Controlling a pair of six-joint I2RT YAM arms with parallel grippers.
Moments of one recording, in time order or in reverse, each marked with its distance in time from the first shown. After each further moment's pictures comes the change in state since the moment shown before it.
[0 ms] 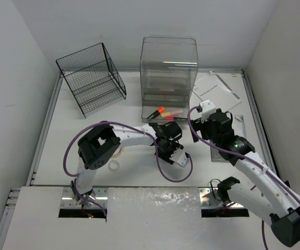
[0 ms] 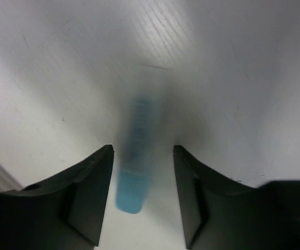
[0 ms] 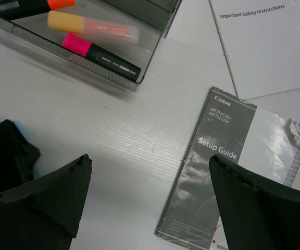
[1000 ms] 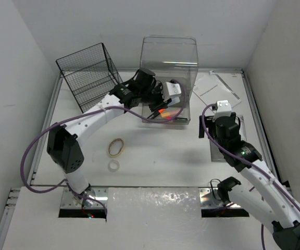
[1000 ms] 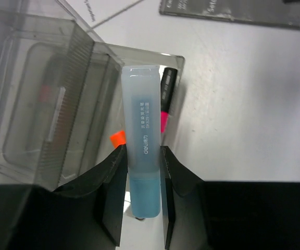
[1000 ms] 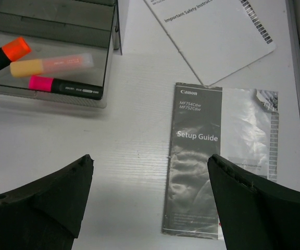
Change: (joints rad) left arm 0.321 -0.296 0.249 0.032 0.124 -0.571; right arm 0.000 -0.123 -0.016 -0.021 0.213 0.195
